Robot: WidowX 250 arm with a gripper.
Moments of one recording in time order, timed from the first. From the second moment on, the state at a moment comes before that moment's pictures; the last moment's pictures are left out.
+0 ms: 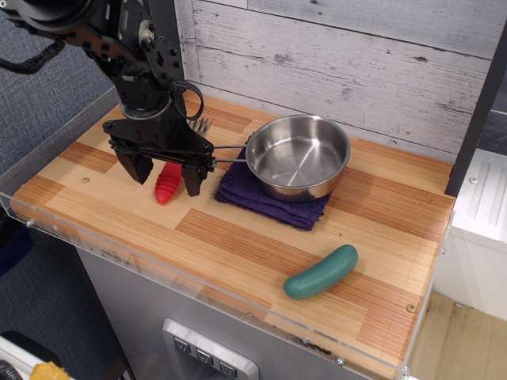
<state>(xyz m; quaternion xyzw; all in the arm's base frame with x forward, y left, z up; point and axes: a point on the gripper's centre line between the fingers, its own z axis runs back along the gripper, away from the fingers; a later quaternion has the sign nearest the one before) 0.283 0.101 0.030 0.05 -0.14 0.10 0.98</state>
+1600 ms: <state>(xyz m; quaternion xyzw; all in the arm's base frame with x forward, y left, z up) 0.244 0.124 0.063 0.06 -0.16 0.09 0.98</state>
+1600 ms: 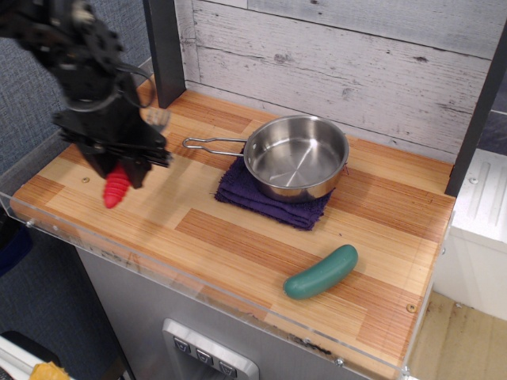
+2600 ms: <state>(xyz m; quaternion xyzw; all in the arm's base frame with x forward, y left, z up) 0.274 -0.032 0.114 0.03 -0.24 -0.09 0.97</state>
